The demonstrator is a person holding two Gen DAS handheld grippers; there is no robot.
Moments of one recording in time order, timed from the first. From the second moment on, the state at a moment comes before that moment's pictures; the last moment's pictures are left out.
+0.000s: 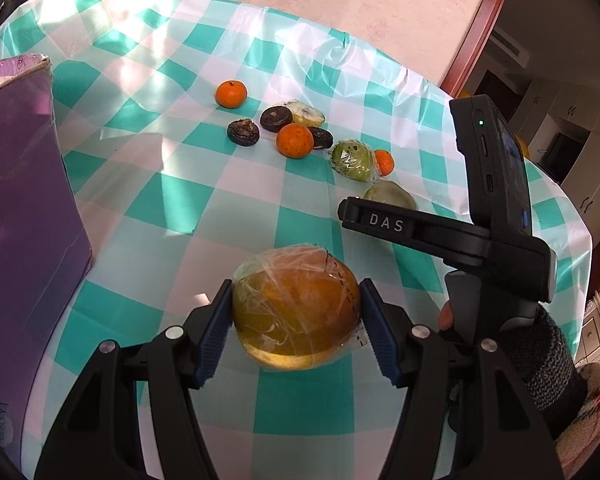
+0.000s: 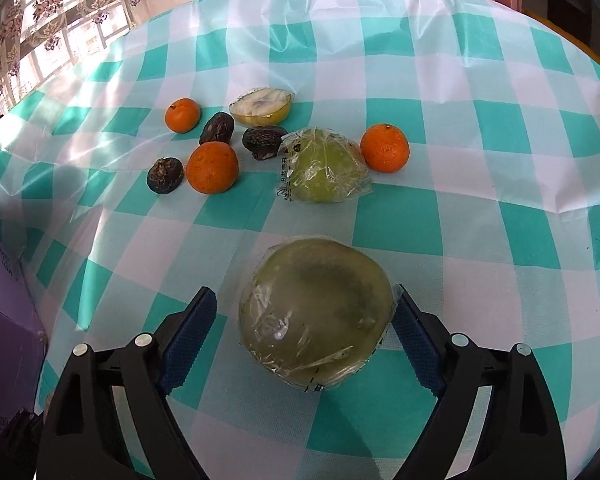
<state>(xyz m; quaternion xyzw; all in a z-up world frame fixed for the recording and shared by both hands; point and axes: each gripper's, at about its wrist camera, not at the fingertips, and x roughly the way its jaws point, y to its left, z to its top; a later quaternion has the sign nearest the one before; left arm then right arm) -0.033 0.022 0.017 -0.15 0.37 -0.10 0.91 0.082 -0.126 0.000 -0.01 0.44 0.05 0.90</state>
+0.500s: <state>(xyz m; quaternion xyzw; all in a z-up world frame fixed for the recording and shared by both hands) -0.041 0.024 0.021 -0.15 0.35 -0.09 0.92 0.049 -0.159 0.006 0.11 0.40 0.09 0.91</state>
